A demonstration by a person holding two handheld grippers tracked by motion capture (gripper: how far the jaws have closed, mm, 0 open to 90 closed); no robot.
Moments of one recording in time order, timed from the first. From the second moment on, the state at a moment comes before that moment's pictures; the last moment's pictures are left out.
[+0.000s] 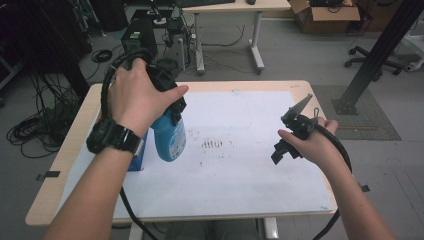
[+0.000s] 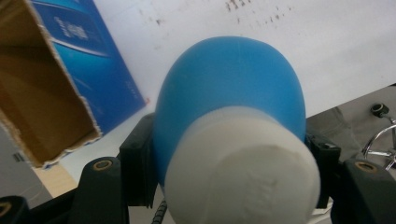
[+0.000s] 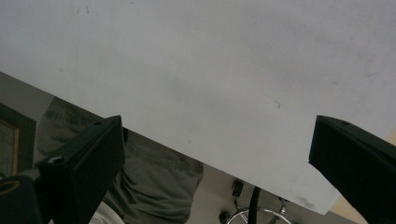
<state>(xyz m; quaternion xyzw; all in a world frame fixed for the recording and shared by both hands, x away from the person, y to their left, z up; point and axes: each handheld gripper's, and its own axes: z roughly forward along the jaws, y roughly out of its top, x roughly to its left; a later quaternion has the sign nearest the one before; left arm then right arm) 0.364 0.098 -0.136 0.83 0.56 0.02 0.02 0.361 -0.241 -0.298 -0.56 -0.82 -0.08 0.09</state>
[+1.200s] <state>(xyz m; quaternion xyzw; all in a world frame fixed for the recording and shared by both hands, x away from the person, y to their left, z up) 0.409 0.198 -0.057 0.76 0.65 0.04 0.01 0.381 -0.251 -0.298 -0.58 -0.81 -0.08 0.11</state>
